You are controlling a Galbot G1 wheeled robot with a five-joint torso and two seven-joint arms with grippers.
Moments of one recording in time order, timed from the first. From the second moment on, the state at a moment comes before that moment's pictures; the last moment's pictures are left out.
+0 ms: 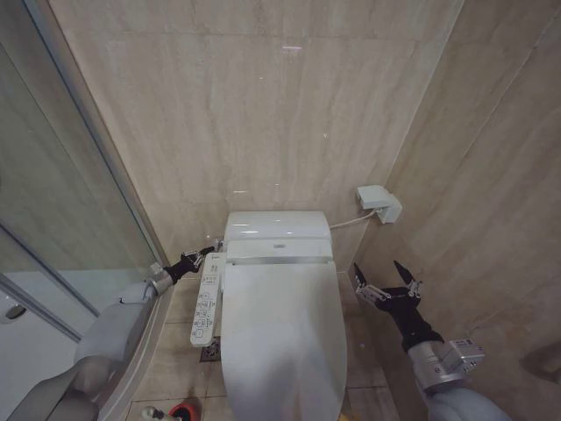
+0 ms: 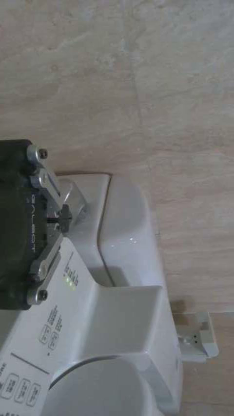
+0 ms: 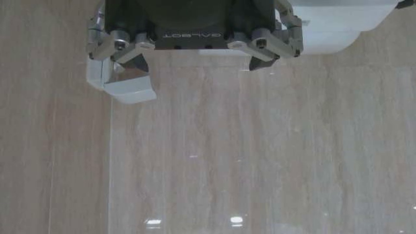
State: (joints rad) left arm 0.39 -1.14 -0.17 -0.56 -0.39 -0.54 0.84; right arm -1.62 1.40 0.70 2.35 0.28 -0.15 -0.05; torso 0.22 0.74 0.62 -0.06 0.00
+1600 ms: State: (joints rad) left arm 0.66 -1.15 -0.38 -0.90 -0.43 -0.44 0.65; right arm -1.62 1.40 0.70 2.35 0.28 -0.15 -0.05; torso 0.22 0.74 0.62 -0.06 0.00
